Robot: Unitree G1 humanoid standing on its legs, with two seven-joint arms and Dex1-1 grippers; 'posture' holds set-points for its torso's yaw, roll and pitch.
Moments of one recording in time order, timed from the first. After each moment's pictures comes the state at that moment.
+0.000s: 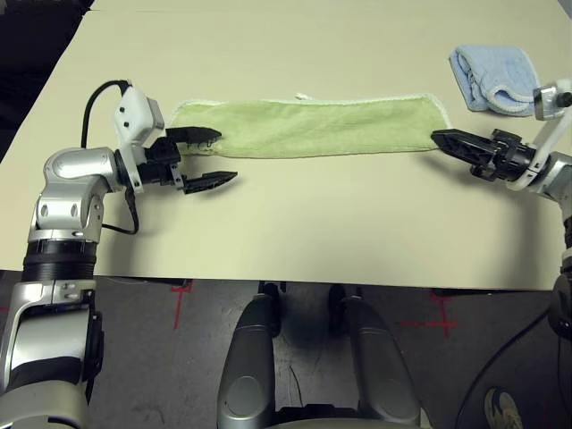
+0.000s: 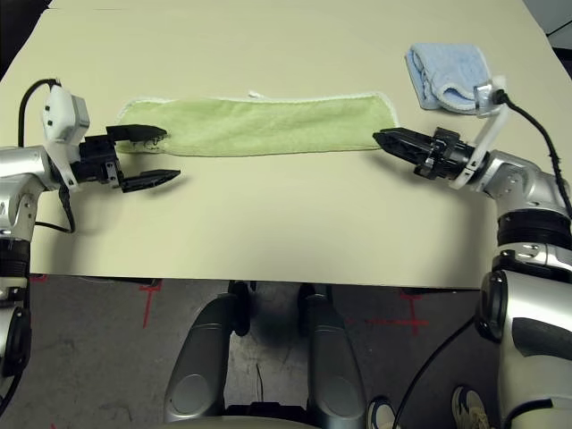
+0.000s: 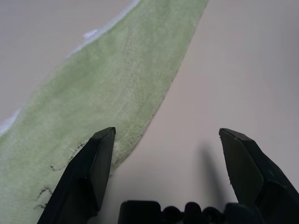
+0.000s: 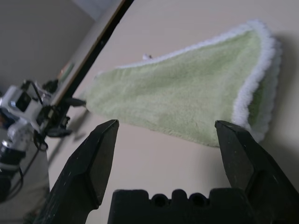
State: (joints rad) left arm -0.64 0.77 0.08 0.31 -0.30 0.10 -1.27; right arm -0.77 -0.70 -0.42 0.70 0.57 0.82 1.22
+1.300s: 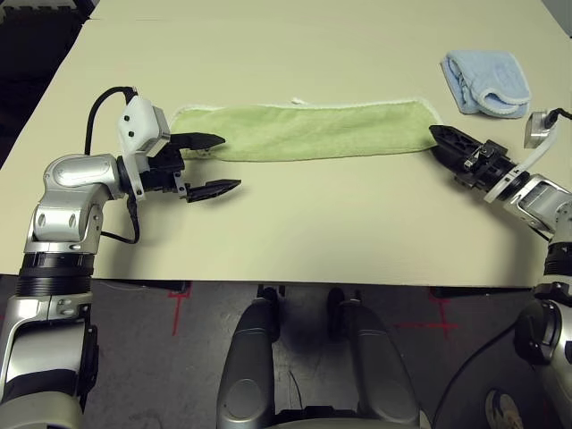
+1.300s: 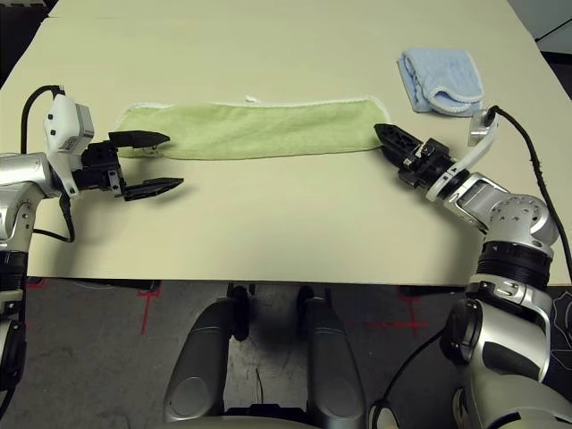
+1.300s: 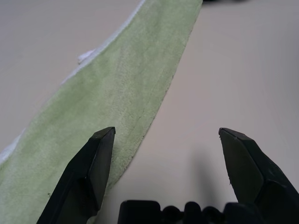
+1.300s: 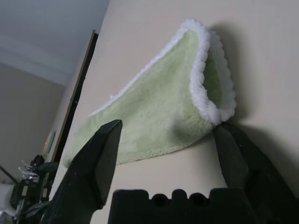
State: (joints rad) left arm -0.62 0.78 0.08 0.21 -0.32 0.16 -1.24; right arm -0.70 -0.49 -0.57 0.47 0.81 0.96 0.61
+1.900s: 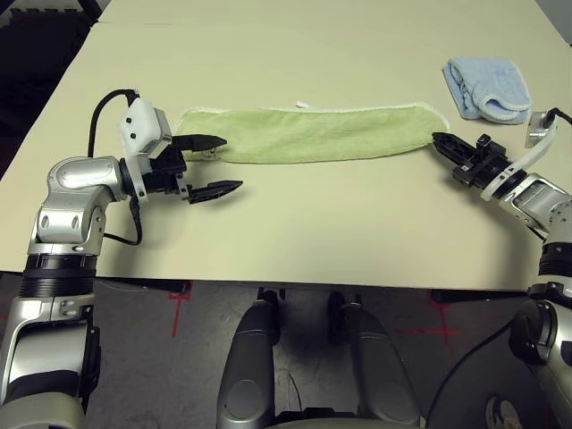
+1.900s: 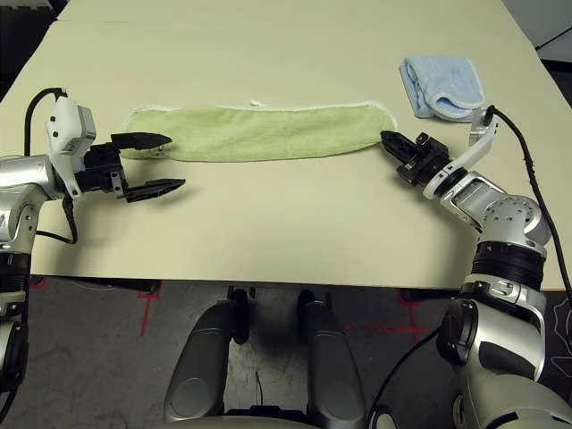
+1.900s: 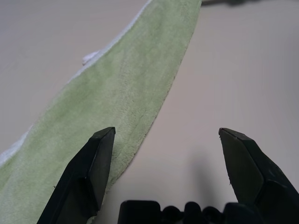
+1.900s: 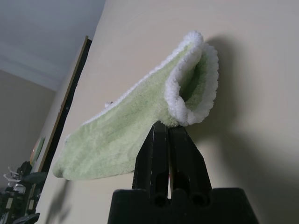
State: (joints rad) left arm -0.62 0.77 0.08 0.21 -0.32 0.16 -1.24; right arm -0.70 -0.49 -0.56 0.47 0.82 0.92 0.58
